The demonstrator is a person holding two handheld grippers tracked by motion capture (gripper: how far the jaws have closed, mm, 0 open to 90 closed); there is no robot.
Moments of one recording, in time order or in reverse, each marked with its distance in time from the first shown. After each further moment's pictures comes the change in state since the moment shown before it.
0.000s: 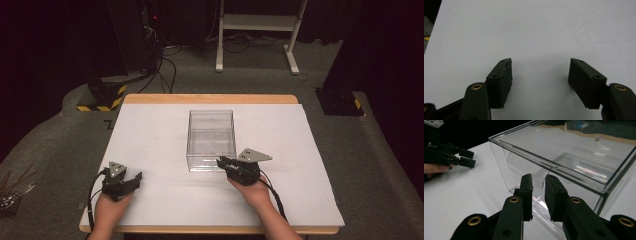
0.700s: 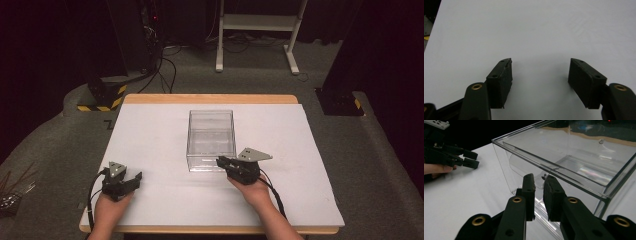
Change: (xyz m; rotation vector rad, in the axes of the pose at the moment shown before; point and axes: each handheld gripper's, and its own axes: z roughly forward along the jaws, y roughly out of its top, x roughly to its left) left arm 0.000 0.000 0.000 0.001 -0.003 -0.005; right arm -0.003 0.001 0.001 -0.010 0.029 -0.009
